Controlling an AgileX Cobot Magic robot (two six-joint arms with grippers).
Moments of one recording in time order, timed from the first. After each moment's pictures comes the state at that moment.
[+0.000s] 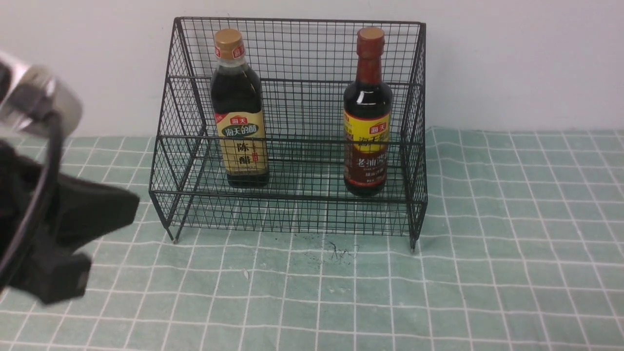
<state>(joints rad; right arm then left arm) -0.01 -0.01 0.02 0.04 0.41 -0.02 -0.22 0.76 -0.94 -0.46 0.95 0.43</state>
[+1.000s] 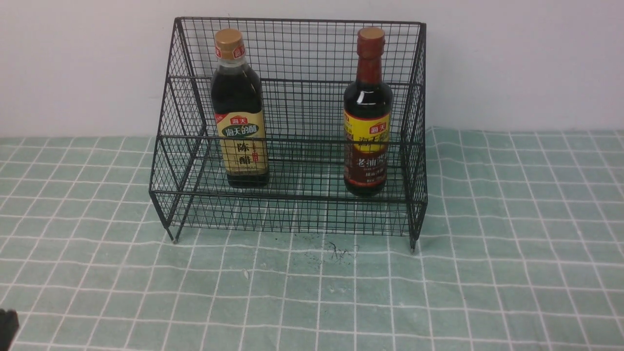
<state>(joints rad) -0.01 -0.01 0.02 0.04 0.41 -0.02 -0.04 0.03 -0.11 -0.07 0.40 0.17</state>
